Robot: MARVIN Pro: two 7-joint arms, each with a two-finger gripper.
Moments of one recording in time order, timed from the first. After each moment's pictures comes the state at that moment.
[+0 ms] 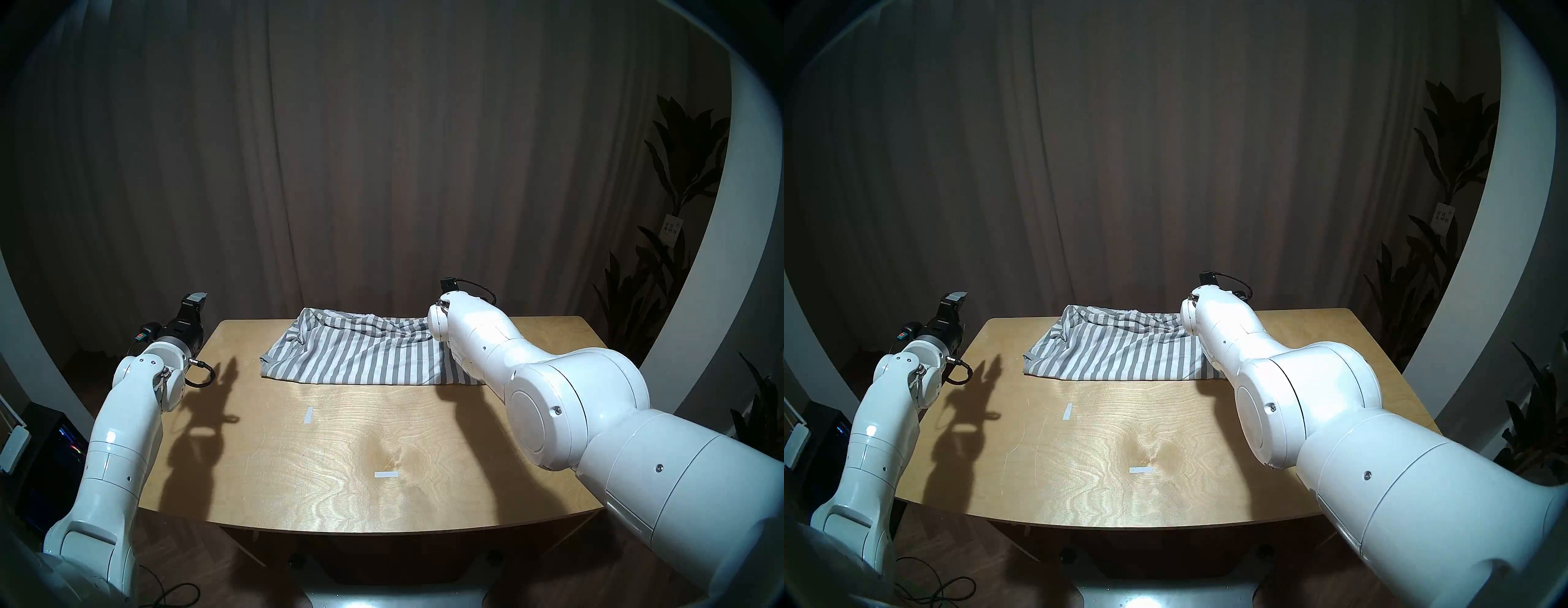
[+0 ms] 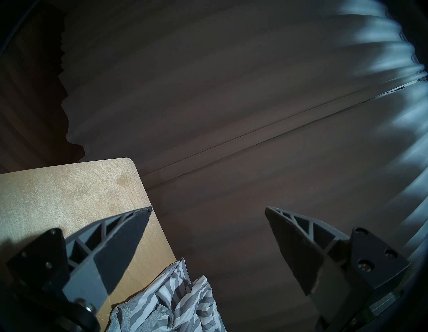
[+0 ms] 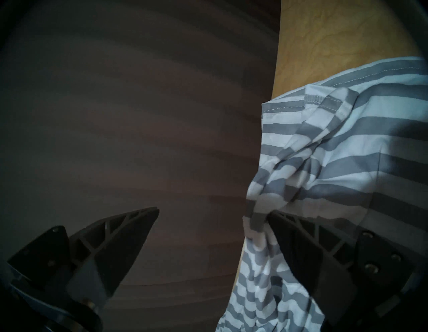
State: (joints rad) left arm 1.34 -1.01 -1.64 -1.28 -1.69 0.09 0.10; right arm -0.50 -1.71 1.42 -0.19 1.46 -0.30 -0.22
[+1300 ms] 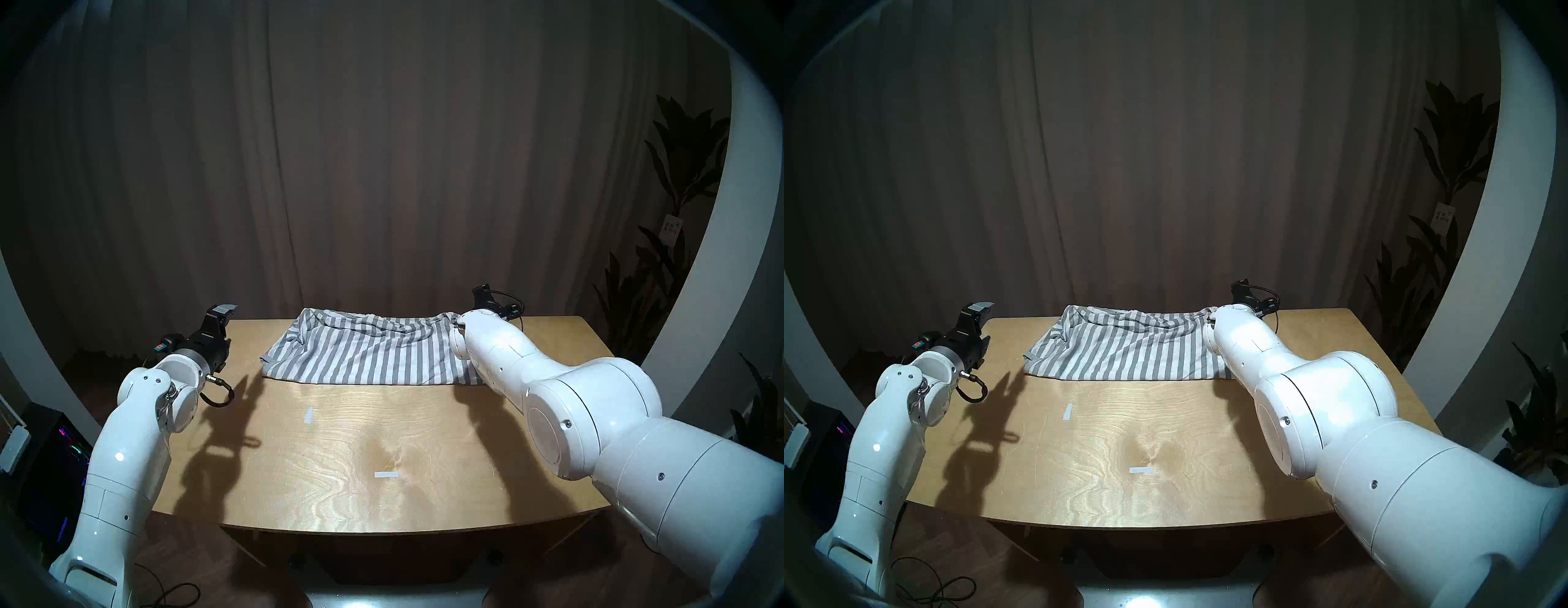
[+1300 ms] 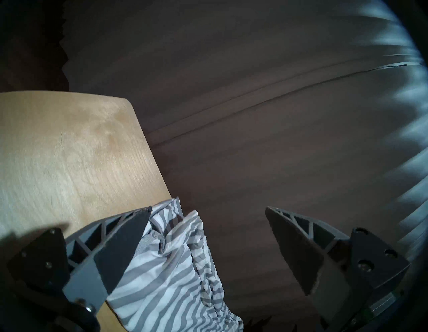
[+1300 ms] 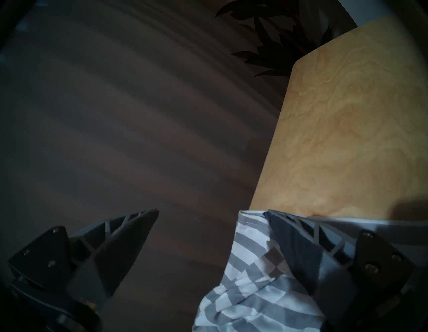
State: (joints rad) left arm 1.56 -1.04 -1.65 -1.62 -1.80 0.15 0.27; right arm -0.55 -1.61 1.33 -0.20 1.35 -0.53 -0.14
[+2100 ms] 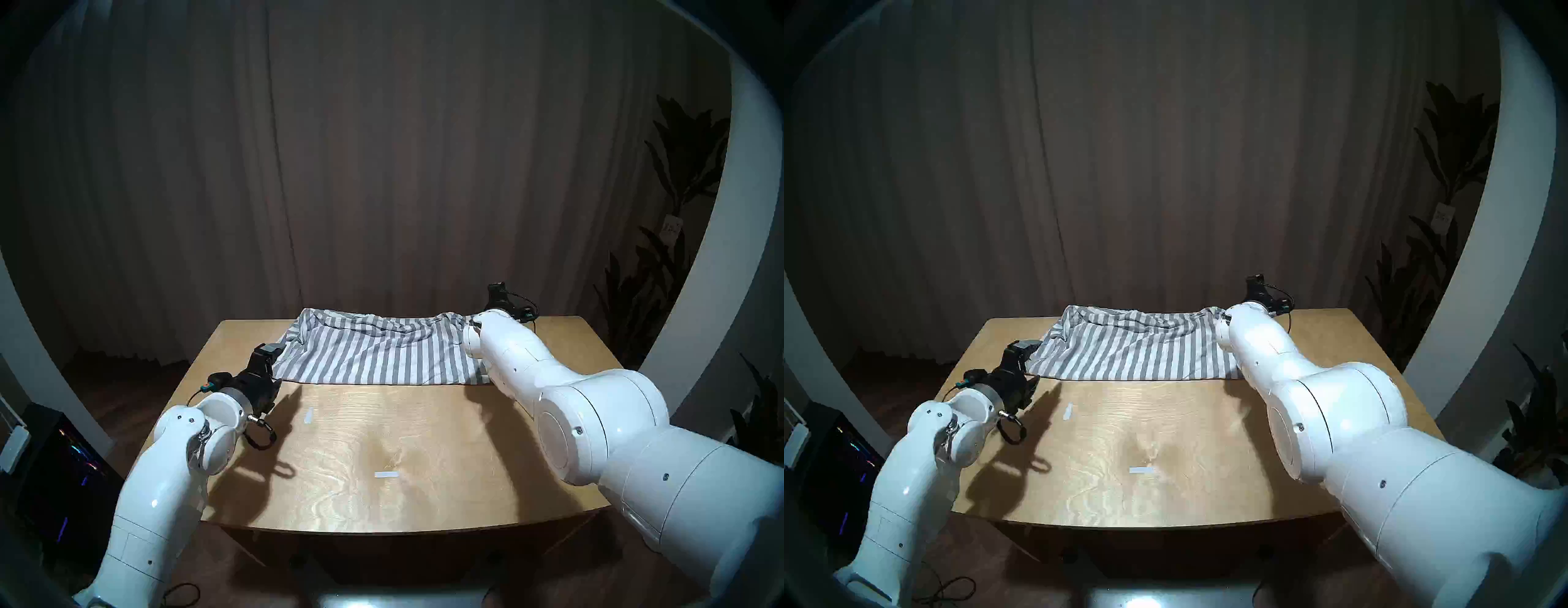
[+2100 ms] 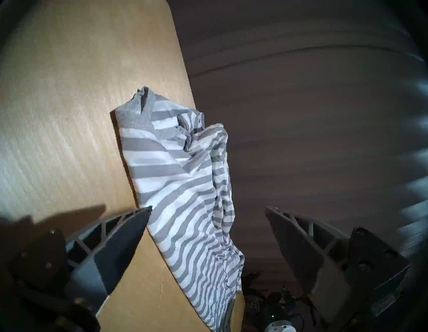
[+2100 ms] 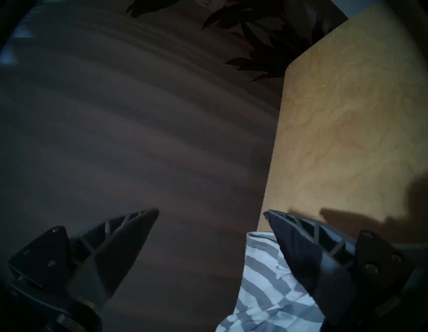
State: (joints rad) left arm 1.68 -1.12 -1.55 -1.71 -1.86 0.17 0.31; right arm -0.60 -1.57 1.40 -0.25 1.44 -0.50 -0.07
